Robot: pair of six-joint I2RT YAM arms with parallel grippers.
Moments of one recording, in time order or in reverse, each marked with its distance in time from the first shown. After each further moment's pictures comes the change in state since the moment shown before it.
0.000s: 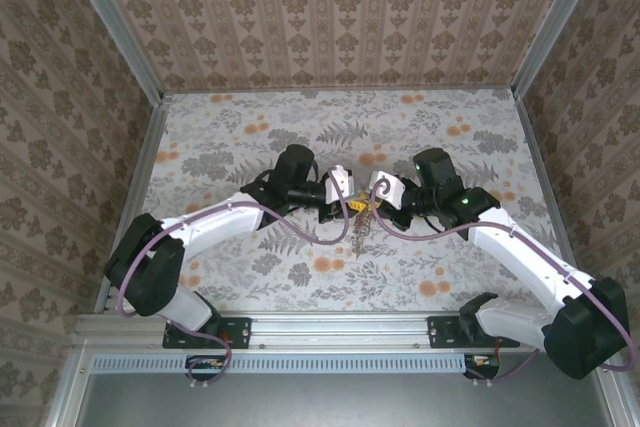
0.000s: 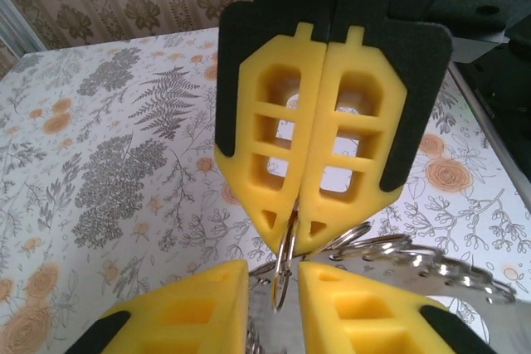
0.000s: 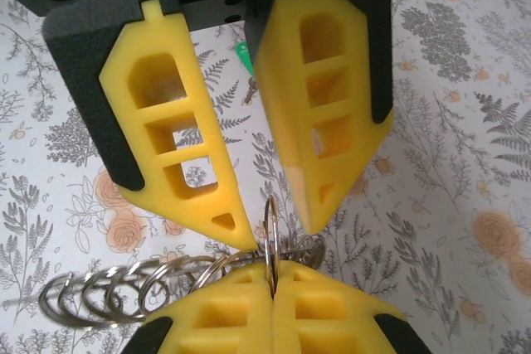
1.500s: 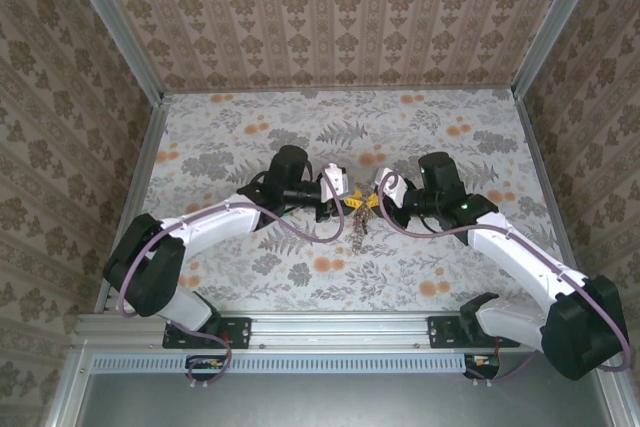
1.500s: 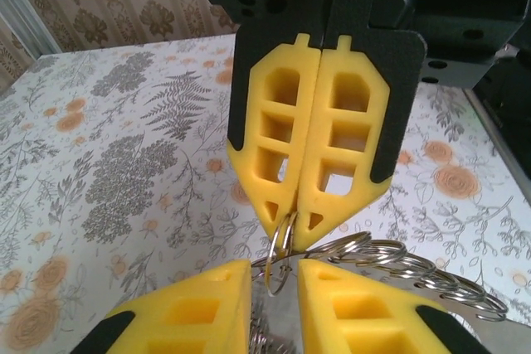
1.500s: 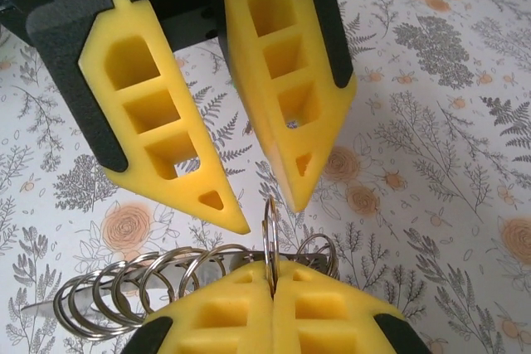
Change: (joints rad) left arm 0.034 -0.006 -0.037 0.055 0.021 -0.019; right arm -0.042 0.000 -0.098 0.179 -0.095 0.138
